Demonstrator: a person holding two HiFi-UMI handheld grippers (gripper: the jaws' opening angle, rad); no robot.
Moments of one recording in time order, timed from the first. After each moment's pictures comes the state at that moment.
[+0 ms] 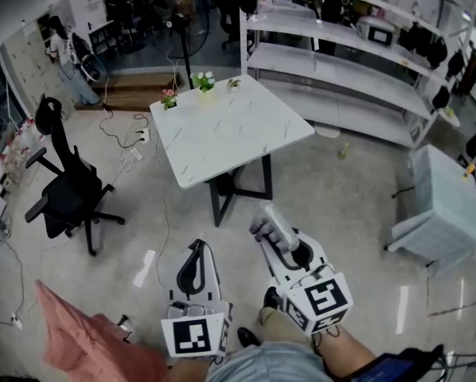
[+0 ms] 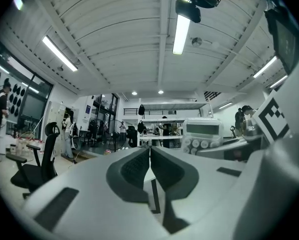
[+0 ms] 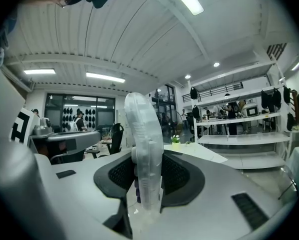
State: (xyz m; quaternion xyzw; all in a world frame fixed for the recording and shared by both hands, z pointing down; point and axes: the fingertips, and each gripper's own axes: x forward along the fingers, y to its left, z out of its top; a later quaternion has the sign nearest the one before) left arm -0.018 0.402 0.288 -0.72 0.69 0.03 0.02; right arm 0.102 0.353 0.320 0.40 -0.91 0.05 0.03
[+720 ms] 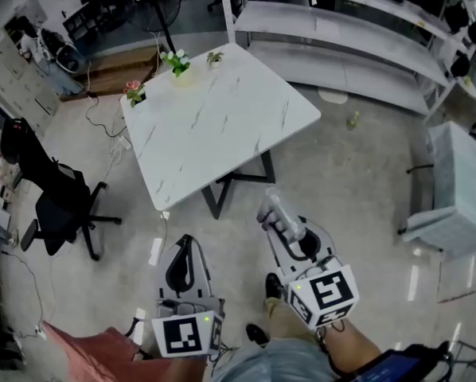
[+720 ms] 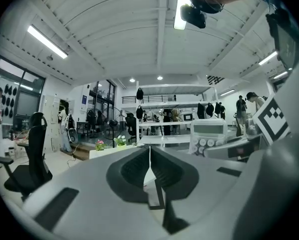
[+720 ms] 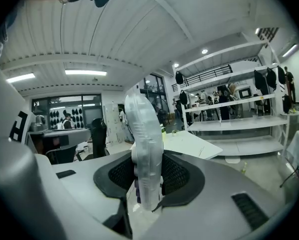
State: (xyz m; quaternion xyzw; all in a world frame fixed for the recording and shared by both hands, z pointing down) left arm -0.012 0.200 0.339 -0.72 0.69 -0.04 -0.02; right arm 0.134 0.150 0.388 0.43 -0.89 0.12 0.06
